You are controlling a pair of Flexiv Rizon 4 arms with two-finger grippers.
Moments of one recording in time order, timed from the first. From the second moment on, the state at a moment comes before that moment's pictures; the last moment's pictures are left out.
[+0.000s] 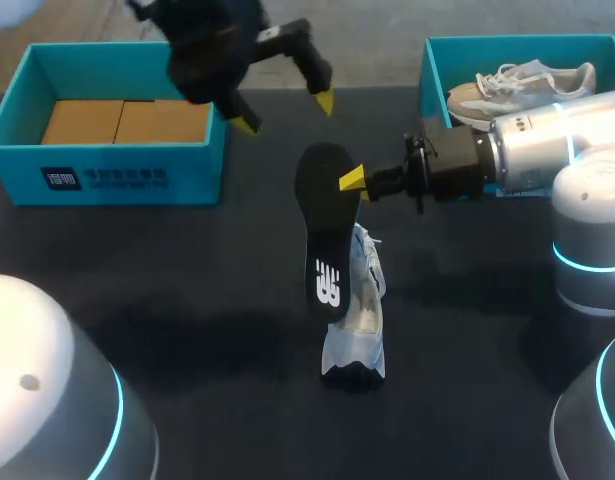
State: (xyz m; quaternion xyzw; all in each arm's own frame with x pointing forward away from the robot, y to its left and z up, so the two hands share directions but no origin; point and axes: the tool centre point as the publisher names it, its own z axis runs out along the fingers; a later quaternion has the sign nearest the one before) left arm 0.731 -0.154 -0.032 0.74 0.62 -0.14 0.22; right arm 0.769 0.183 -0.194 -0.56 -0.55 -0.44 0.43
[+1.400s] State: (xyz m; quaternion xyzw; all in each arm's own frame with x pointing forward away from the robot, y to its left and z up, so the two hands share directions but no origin) left arm 0.773 -0.098 -0.087 0.62 0.50 -0.39 0.46; right arm 0.769 0.182 -0.194 -0.56 -0.55 -0.44 0.43
